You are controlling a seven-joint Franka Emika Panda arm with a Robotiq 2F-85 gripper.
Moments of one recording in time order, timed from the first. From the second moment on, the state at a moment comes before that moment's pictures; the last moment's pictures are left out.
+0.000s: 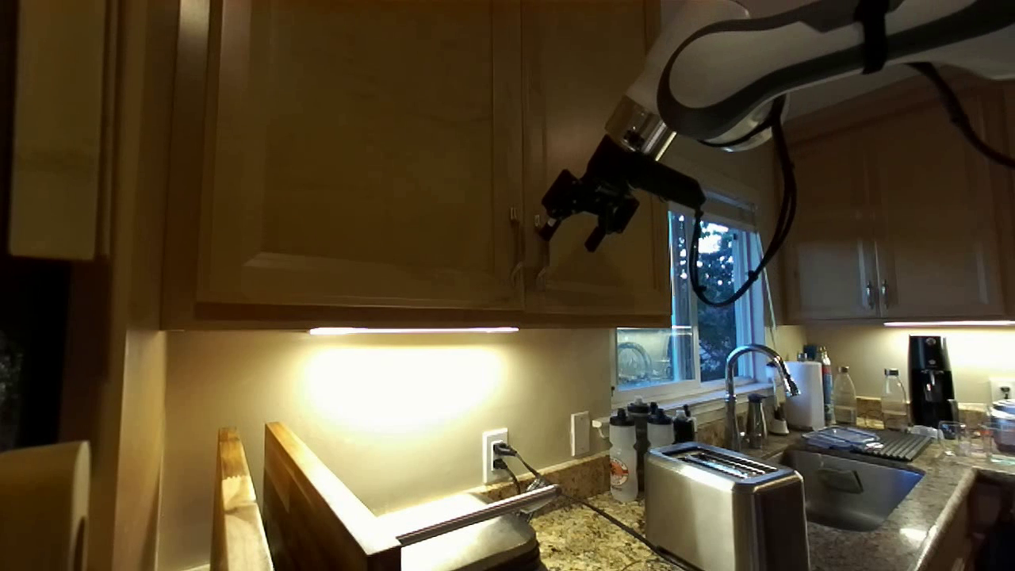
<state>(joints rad) -0.03 -0.42 0.19 -1.94 -0.08 2.37 0.31</state>
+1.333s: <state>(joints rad) -0.02 -0.28 0.20 -1.81 -0.15 2.37 0.33</state>
